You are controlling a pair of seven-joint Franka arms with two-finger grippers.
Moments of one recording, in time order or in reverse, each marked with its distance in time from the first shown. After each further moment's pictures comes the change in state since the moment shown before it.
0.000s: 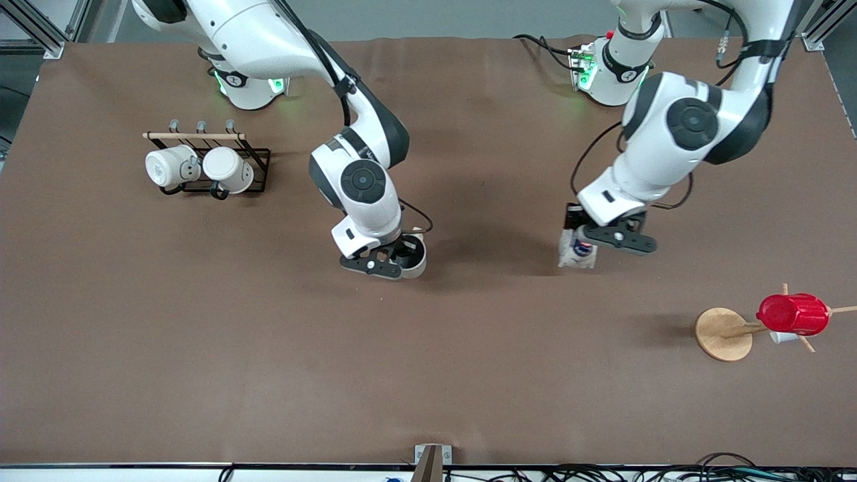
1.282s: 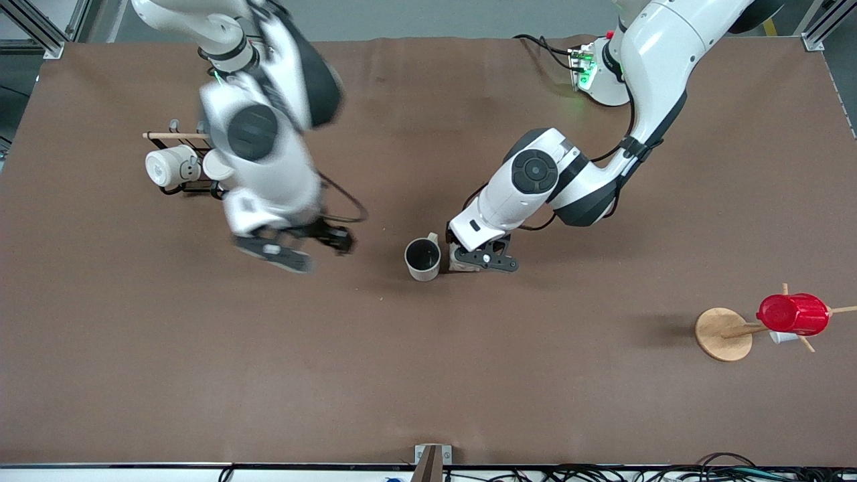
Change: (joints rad) left arm -0.077 0.467 -0.241 0.307 0.257 0.095 -0.475; right arm -0.135 -0.345 -0.124 0.077 -0.021 -0.412 -0.068
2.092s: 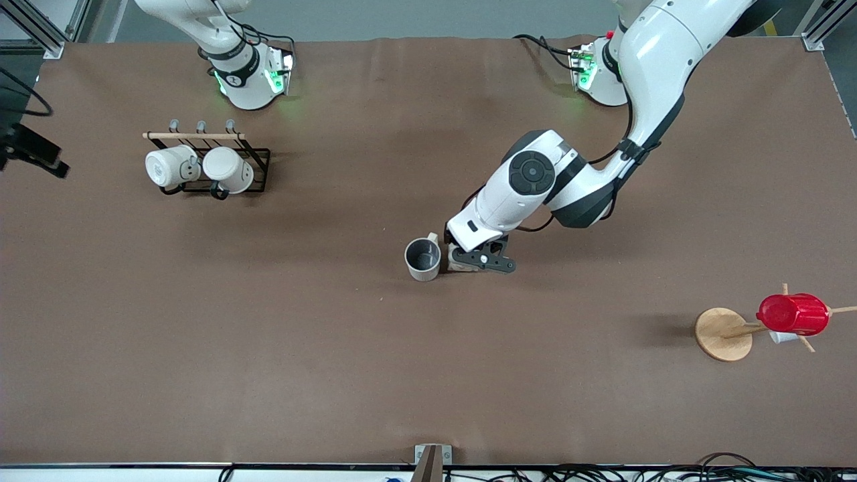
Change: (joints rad) left arm -0.002 0.013 -0.004 0.007 0.017 0.000 0.000; right arm -0.514 -0.319 -0.015 -0.004 -0.001 -0.333 -0.828
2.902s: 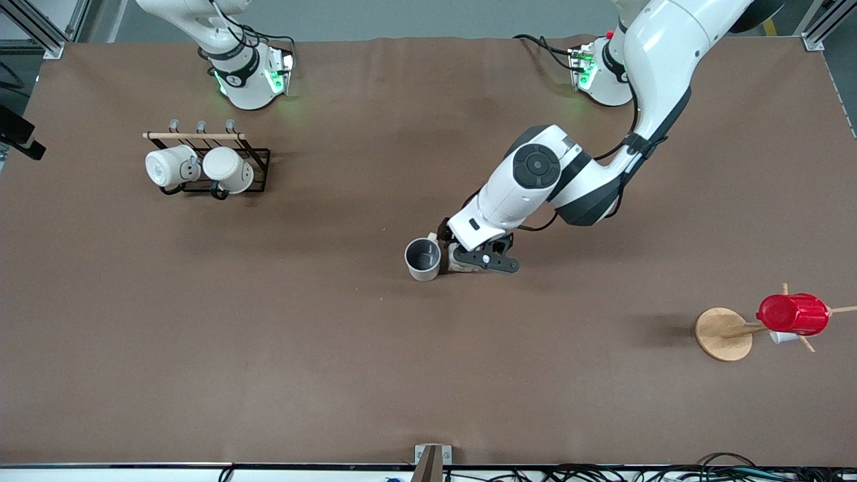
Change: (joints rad) left arm 0.011 -0.049 -0.014 0.033 0.005 -0.052 -0.011; right arm -0.006 0.013 0.031 0.090 0.013 -0.048 0.049
